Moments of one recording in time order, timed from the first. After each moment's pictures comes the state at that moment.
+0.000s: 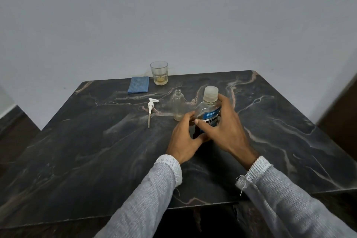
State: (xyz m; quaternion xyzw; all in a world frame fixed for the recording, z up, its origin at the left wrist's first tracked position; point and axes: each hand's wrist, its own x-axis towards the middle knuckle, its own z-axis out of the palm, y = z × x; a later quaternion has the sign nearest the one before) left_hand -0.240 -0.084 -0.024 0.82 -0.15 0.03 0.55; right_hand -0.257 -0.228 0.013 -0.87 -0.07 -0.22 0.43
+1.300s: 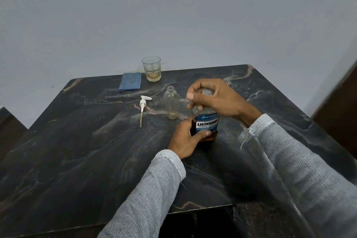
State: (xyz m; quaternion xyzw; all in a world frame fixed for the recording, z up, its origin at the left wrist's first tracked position) left_hand -0.215 -0.107 -0.046 0.77 -0.16 -0.05 0.62; right_hand -0.215 -0.244 0.076 -0.79 -0.23 0.00 0.56
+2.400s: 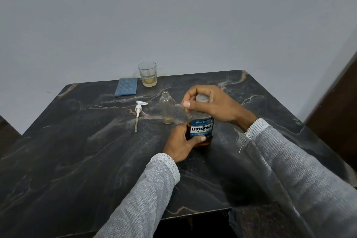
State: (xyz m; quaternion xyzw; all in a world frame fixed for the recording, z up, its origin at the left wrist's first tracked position) left_hand -0.215 -0.107 -0.038 0.79 -0.17 -0.06 0.58; right_hand -0.213 -0.254 0.076 -0.80 -0.27 0.01 0.54
